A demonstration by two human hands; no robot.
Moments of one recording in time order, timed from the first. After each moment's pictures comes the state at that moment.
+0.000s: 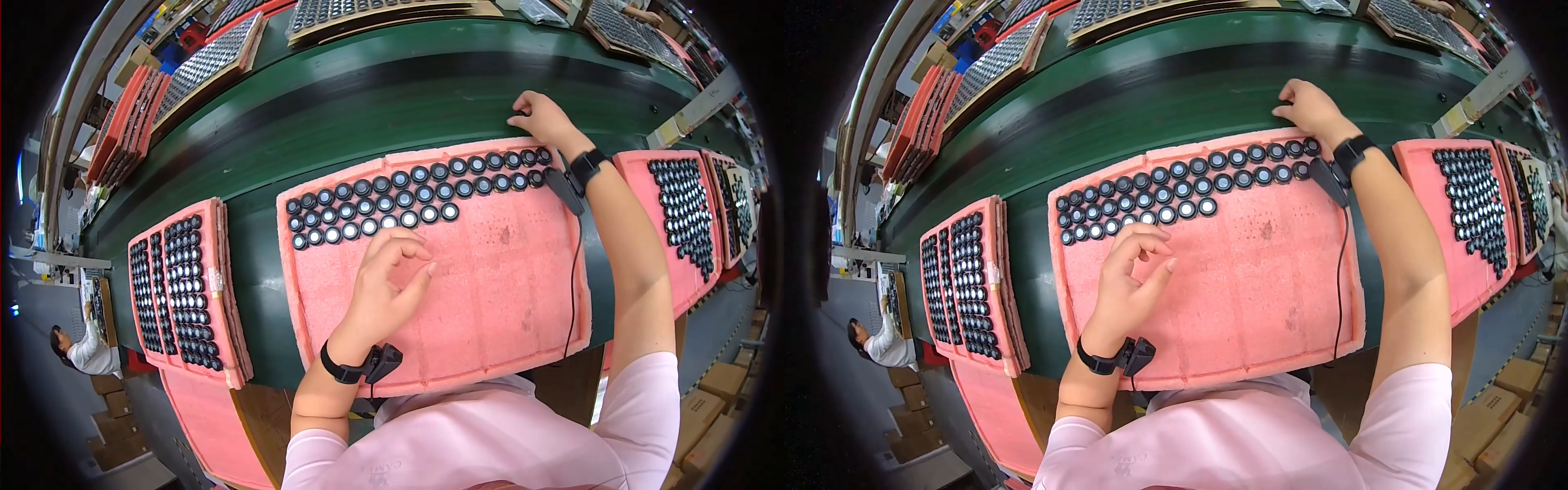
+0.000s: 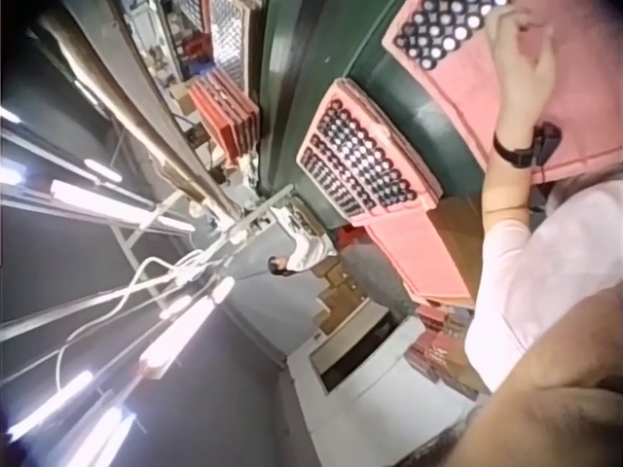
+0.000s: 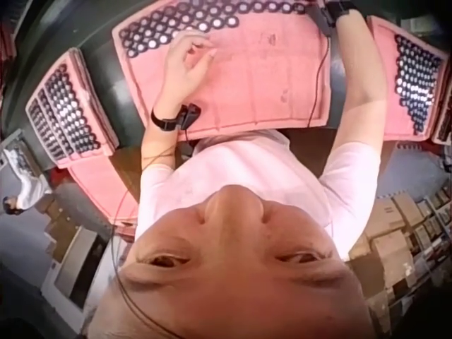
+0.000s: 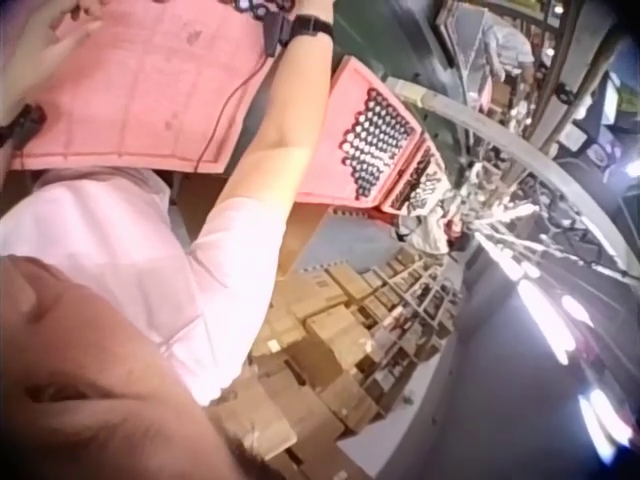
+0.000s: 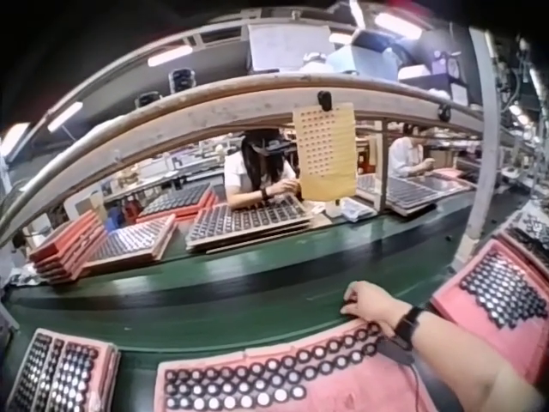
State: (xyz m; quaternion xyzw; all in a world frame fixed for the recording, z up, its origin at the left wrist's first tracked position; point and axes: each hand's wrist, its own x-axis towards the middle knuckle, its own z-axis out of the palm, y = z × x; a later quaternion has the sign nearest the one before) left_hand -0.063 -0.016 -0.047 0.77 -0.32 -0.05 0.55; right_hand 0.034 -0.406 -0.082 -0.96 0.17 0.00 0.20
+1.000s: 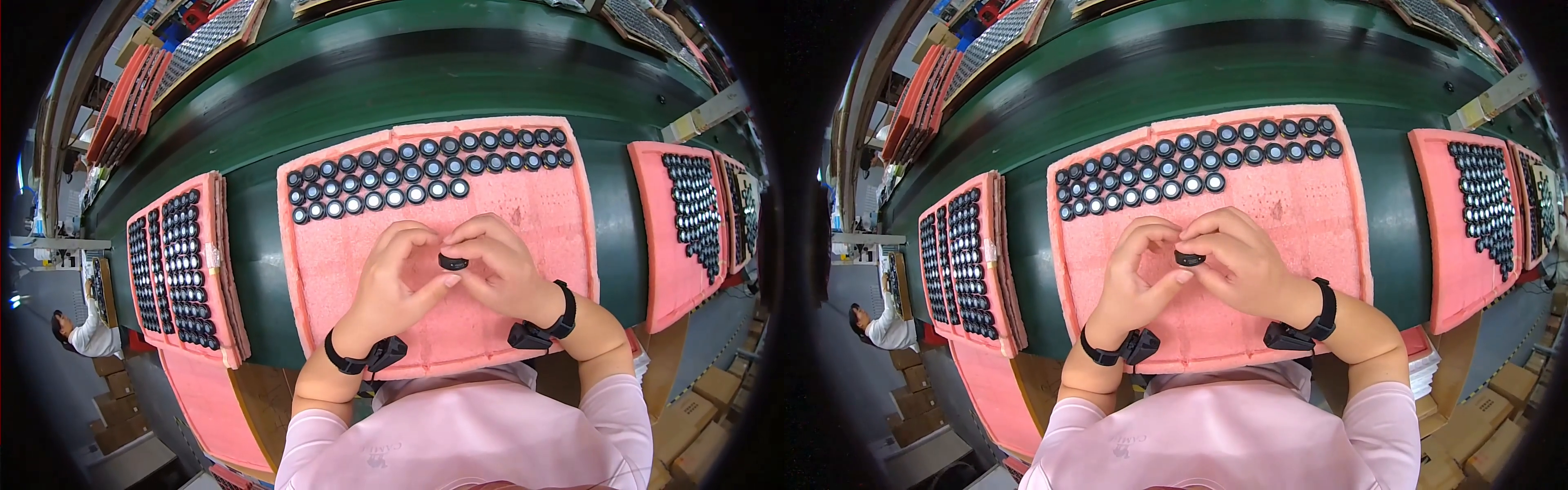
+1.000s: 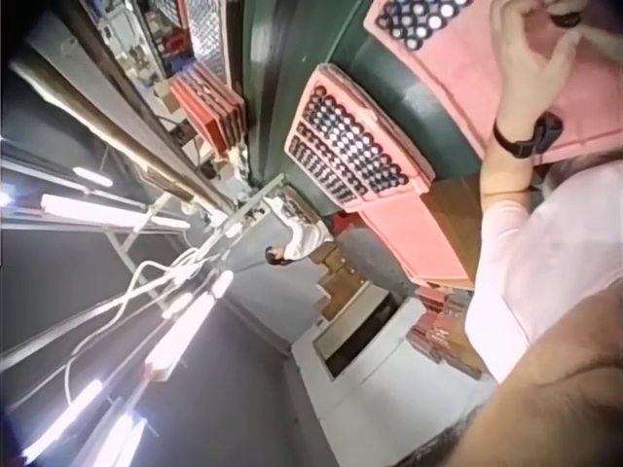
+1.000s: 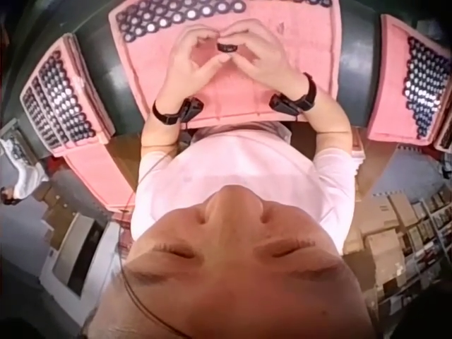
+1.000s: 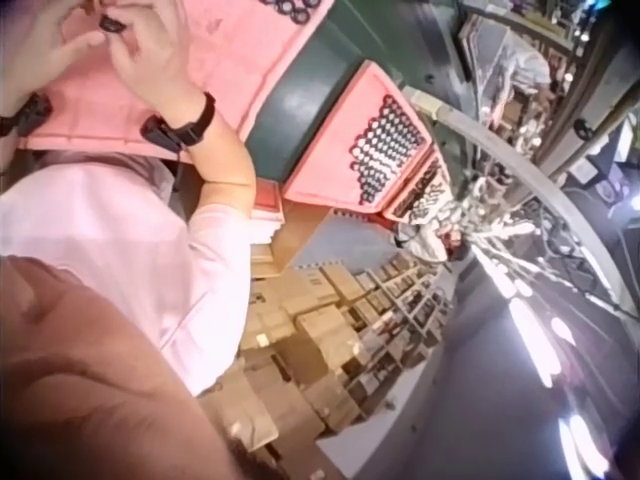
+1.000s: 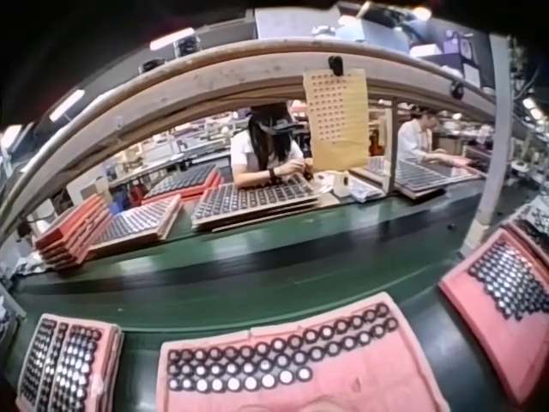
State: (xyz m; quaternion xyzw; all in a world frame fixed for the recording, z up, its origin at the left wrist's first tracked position) left_hand -0.081 -0.007 -0.046 0.77 -0.33 -0.08 0.54; right_hand -0.133 -0.194 -0.068 -0.81 -0.20 -0.20 0.51
